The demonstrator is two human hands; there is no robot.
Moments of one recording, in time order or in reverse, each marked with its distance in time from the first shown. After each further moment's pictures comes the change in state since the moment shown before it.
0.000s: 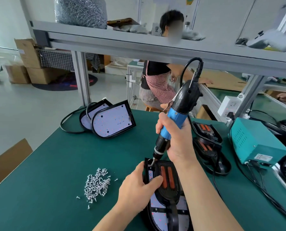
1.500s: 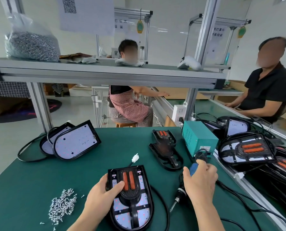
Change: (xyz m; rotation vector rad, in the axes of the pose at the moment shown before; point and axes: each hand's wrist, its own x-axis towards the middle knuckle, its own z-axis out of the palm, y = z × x) left_hand -0.014 0.008 -0.007 -0.121 -0.009 0.000; right_hand -0.113 -0.026 -0.175 -1.474 0.765 0.383
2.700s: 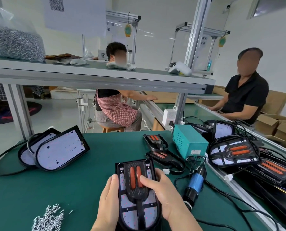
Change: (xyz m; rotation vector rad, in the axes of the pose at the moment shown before) left_hand 0.022 0.005 0.049 -0.538 0.004 0.009; right_hand -0.059 -0.072 -0.008 1.034 -0.818 0.234
